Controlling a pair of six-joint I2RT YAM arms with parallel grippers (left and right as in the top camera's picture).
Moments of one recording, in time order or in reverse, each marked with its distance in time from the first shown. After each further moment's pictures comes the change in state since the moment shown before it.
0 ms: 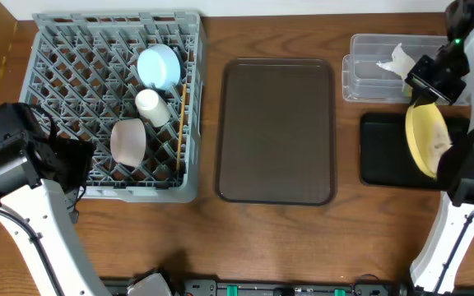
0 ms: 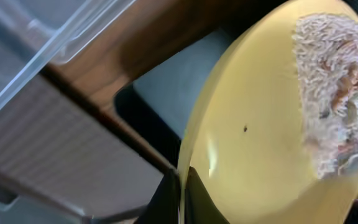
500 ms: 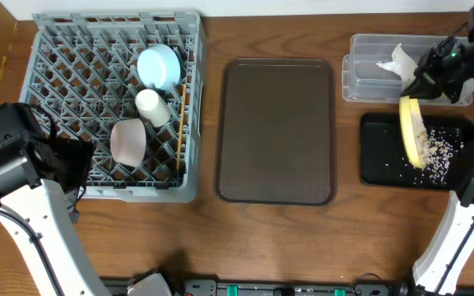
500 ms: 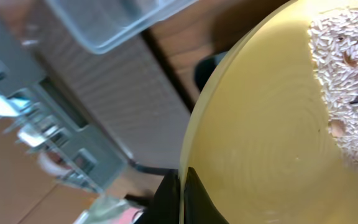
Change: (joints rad) left arm 0.000 0.000 0.000 0.000 0.000 0.000; right arm -0.085 0.000 0.000 -0.001 -0.360 -0.227
